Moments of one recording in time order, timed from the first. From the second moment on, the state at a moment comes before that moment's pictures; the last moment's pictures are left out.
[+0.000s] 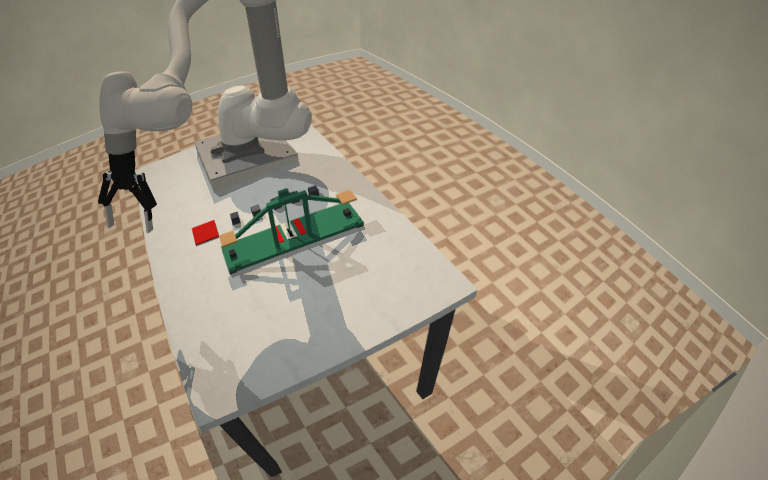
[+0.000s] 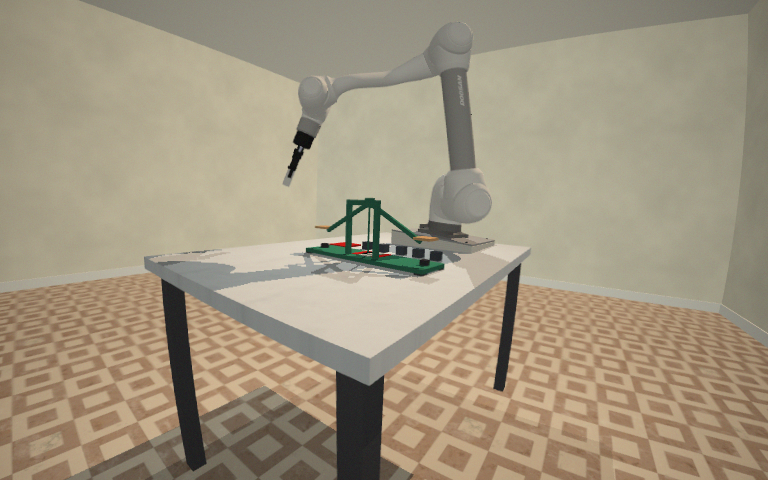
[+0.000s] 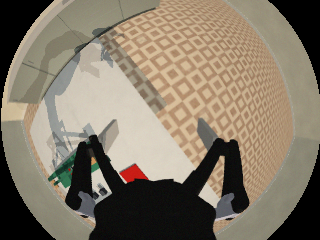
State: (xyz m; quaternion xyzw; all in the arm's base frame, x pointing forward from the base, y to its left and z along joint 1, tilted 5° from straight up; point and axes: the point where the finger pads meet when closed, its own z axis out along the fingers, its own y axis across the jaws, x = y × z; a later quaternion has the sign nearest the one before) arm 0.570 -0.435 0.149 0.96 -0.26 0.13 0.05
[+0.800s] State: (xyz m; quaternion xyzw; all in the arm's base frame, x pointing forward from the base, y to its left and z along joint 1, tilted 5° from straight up) arm 0.563 -0.412 0.147 0.96 -0.25 0.12 0.04
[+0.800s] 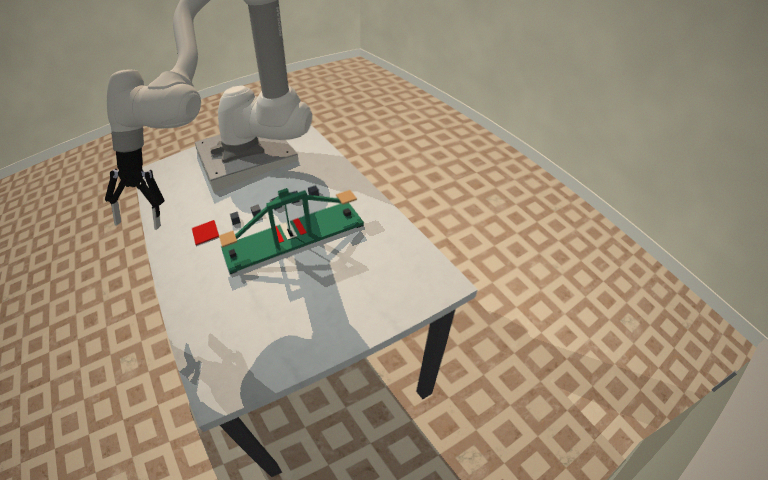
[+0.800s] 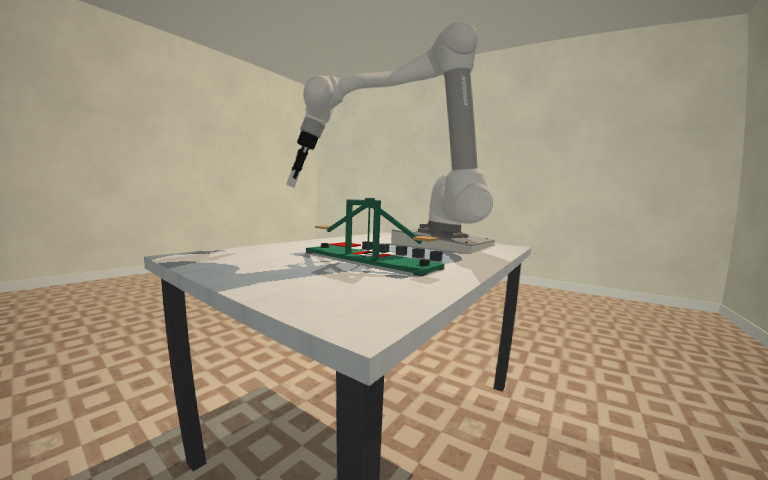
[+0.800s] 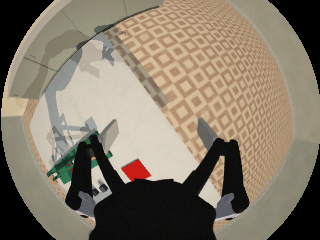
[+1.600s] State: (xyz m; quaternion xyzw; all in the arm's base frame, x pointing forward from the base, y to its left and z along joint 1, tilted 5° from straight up) arm 0.483 -0.131 0.128 0.99 -0.12 0.06 0.00
